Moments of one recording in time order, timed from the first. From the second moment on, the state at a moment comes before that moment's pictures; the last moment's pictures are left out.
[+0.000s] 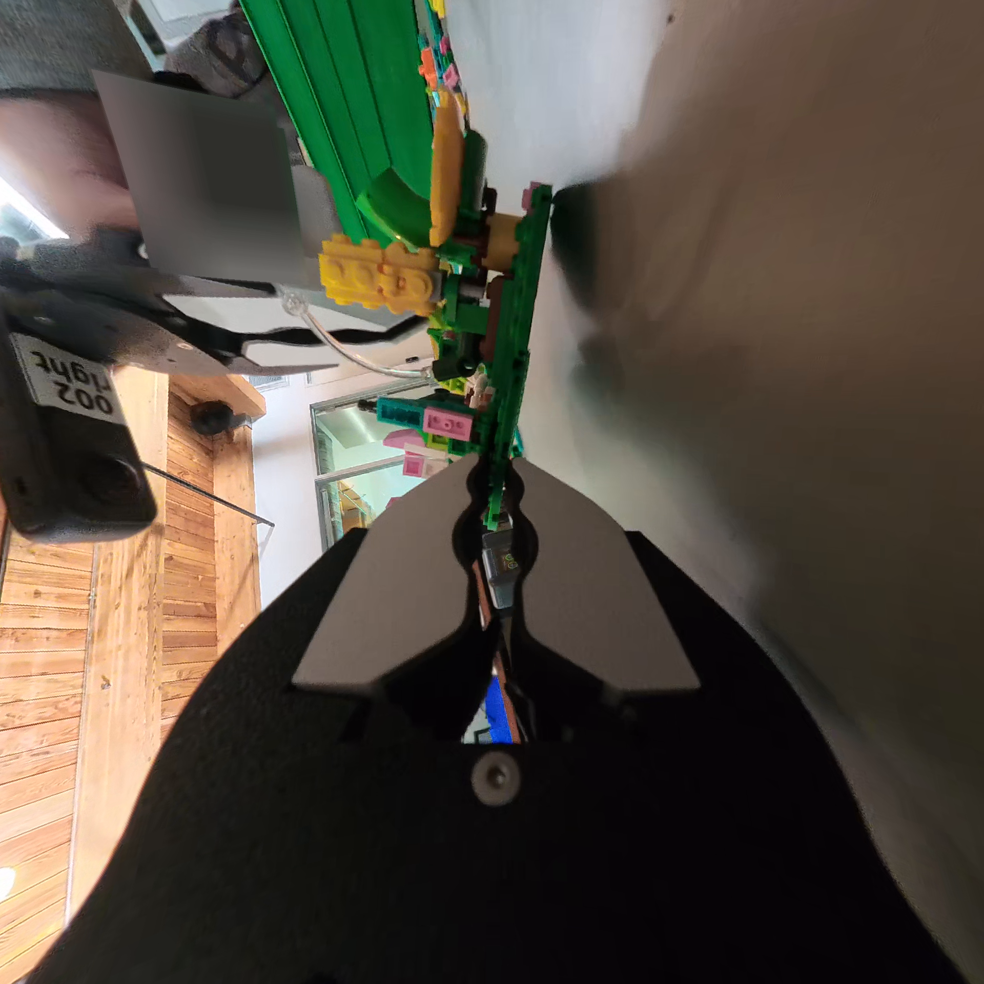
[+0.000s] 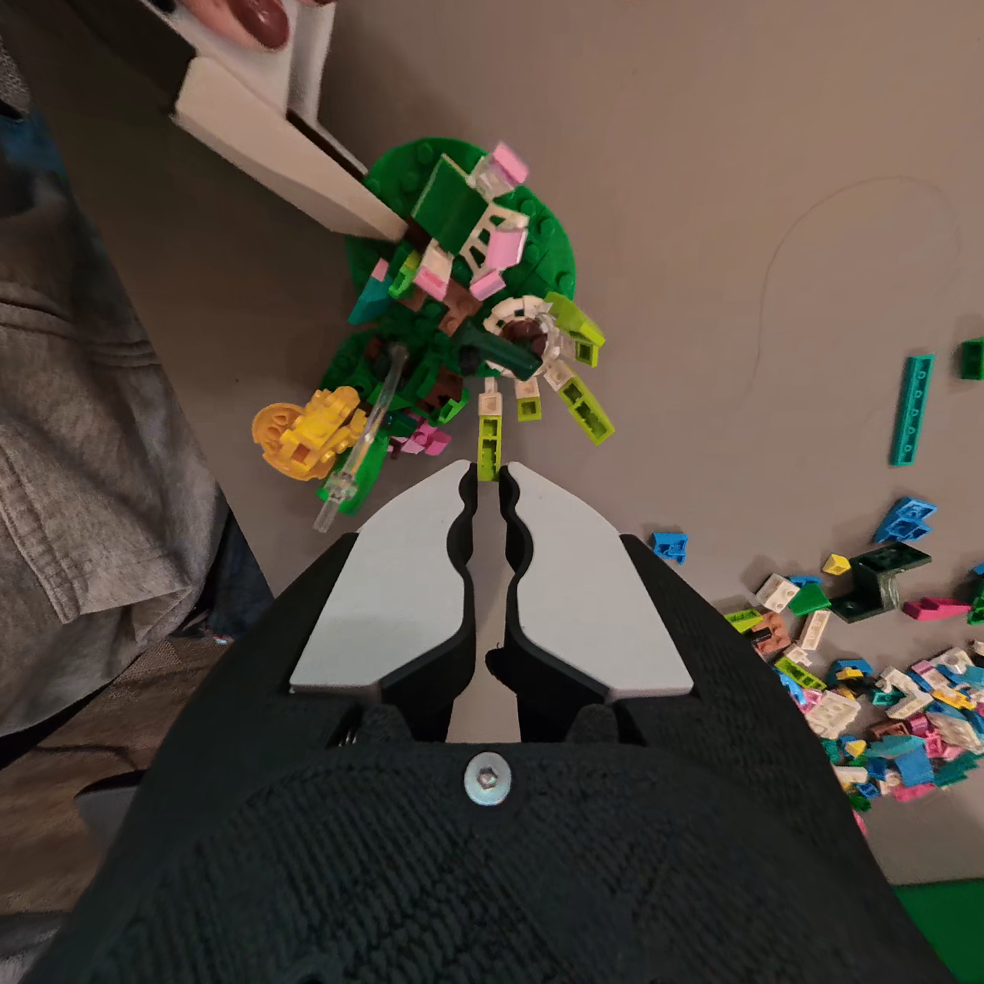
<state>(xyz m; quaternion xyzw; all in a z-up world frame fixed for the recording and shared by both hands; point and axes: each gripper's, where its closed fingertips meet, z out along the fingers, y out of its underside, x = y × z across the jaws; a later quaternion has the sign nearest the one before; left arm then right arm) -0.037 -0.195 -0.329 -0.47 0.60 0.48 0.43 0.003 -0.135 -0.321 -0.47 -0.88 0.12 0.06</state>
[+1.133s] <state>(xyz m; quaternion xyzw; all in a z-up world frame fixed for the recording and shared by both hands) -0.040 -0.192 -0.330 -0.46 0.61 0.50 0.41 -0.002 -0.137 -0.324 -0.55 -0.81 0.18 0.00</state>
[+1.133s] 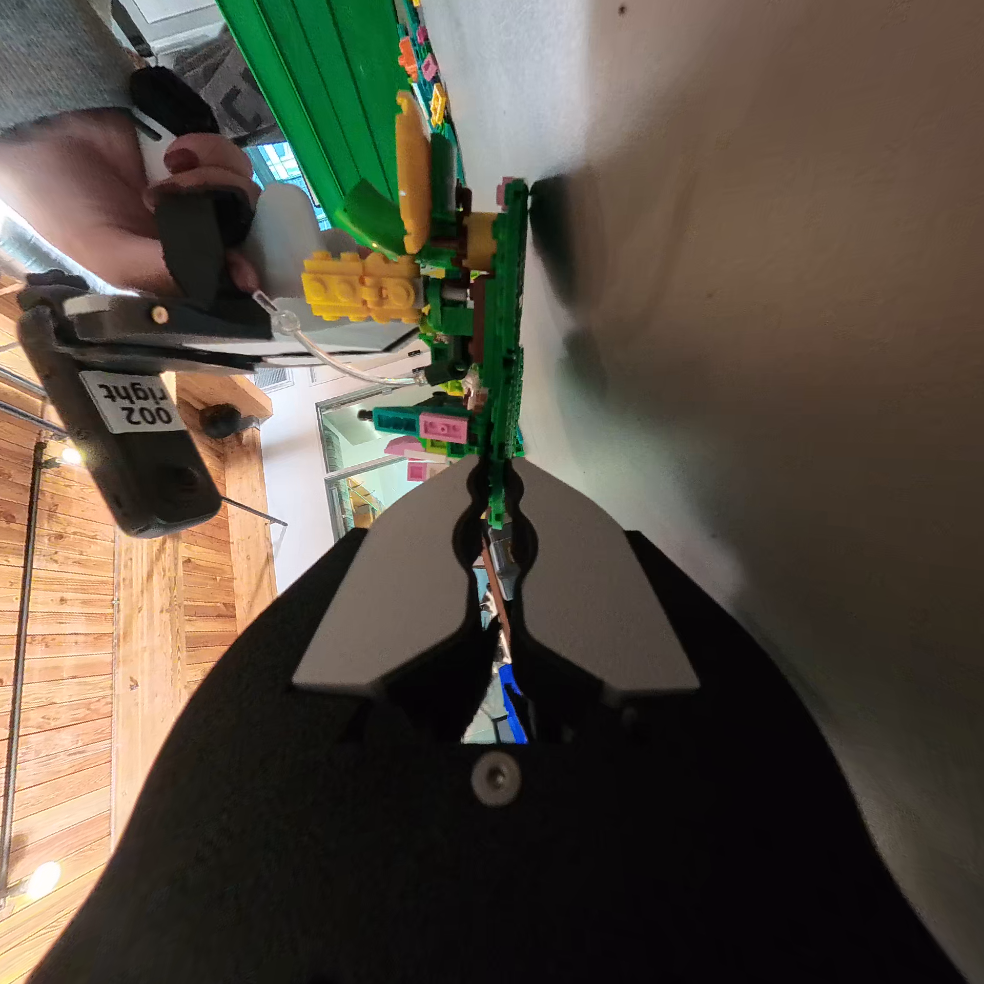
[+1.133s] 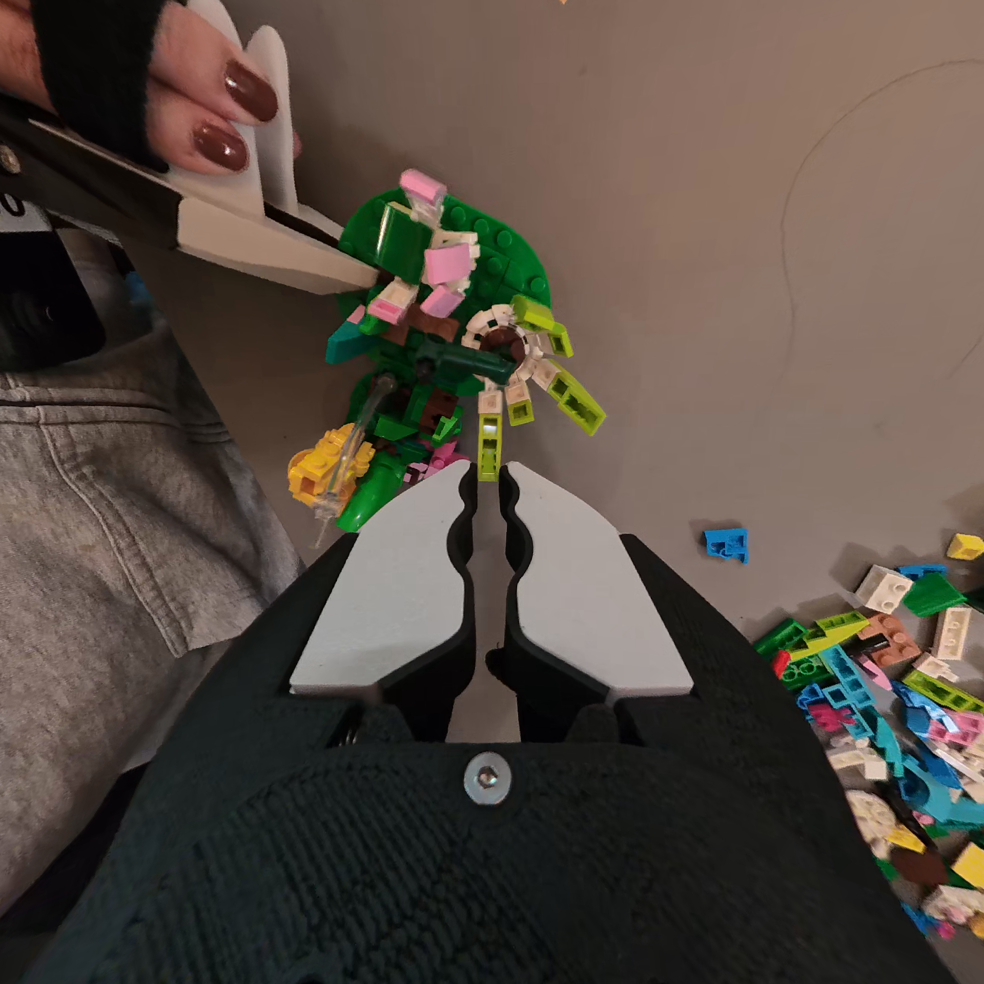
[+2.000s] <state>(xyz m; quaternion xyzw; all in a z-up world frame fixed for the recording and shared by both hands) -0.037 -0.193 -0.331 -0.45 0.61 0.50 0.41 0.004 -0.141 -0.328 -0.58 -0.78 0.20 -0.06</state>
